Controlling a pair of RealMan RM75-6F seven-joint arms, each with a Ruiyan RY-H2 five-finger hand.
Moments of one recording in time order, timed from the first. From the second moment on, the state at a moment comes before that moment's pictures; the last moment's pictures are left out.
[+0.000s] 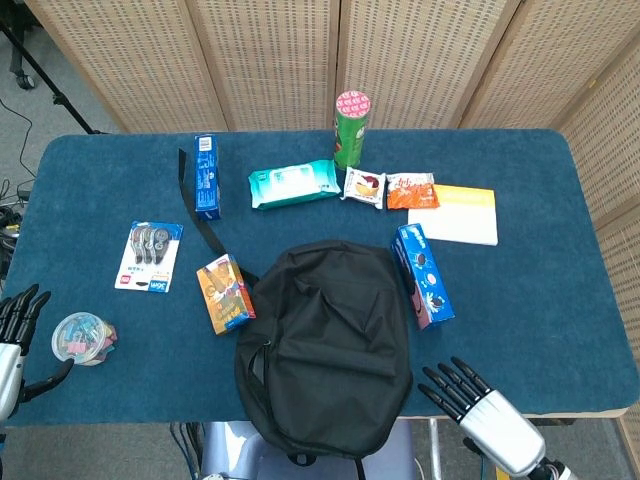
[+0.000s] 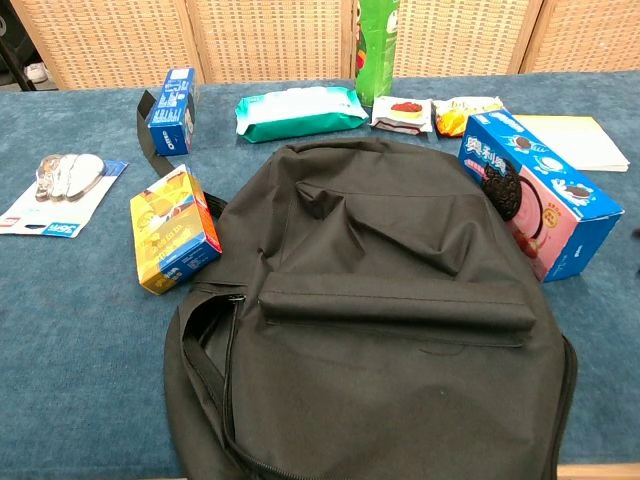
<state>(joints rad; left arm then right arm) 0.01 -1.11 0.01 -1.71 1.62 1.62 -0.03 0.19 -1.06 -0.24 -1.70 -2.11 1.40 -0.24</state>
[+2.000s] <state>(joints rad) -0.01 -1.13 0.00 -1.70 1.59 1.58 -0.01 0.40 -1.36 -0.24 -1.69 -2.03 1.14 -0.10</state>
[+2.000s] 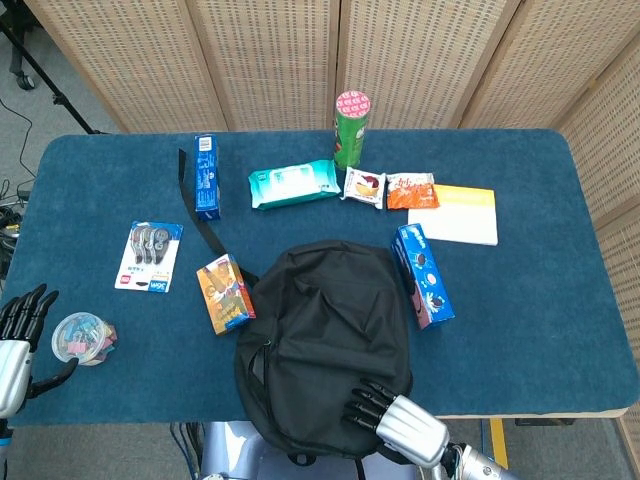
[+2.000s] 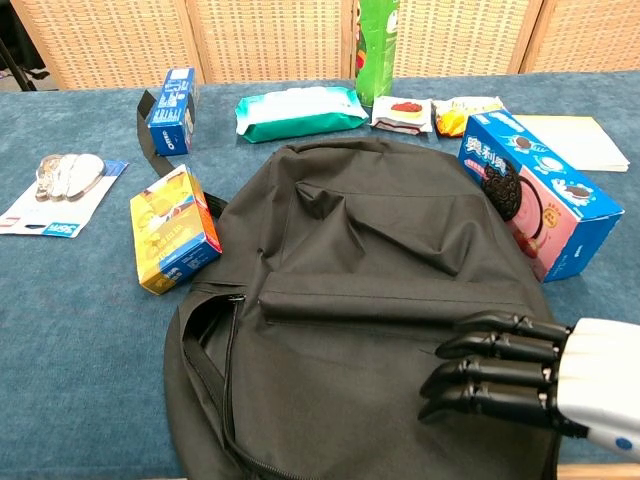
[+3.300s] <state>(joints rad) -0.01 -1.13 0.00 -1.70 1.59 1.57 0.01 0.41 -1.54 -0.22 -1.58 -2.01 1.23 -0.03</state>
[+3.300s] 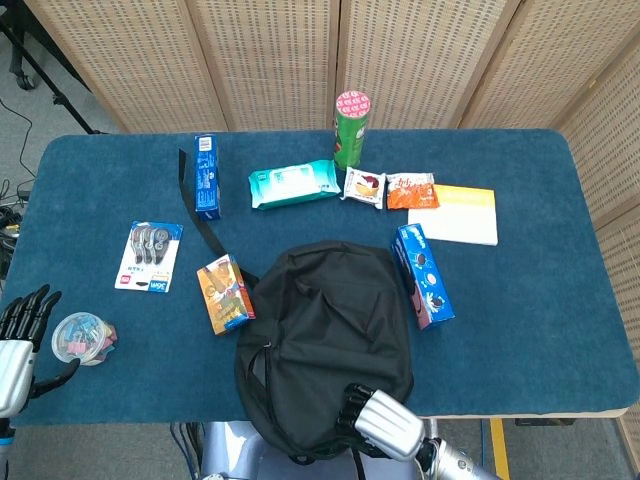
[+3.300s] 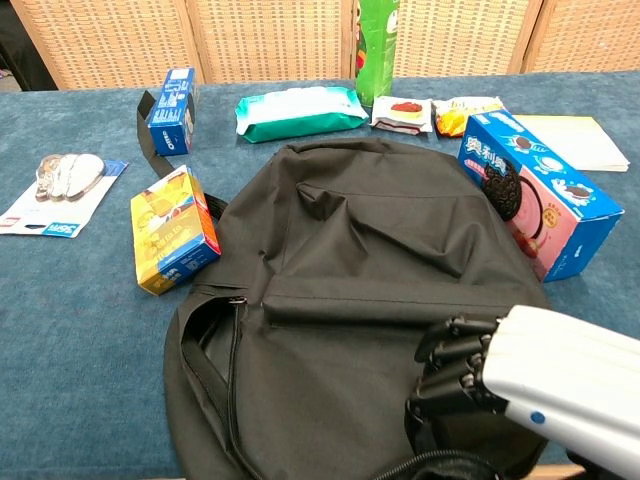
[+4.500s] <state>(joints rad) -0.07 -1.14 0.02 -1.68 1.67 1.52 -0.02 0.58 -1.58 0.15 -1.70 -1.69 1.11 -0.22</state>
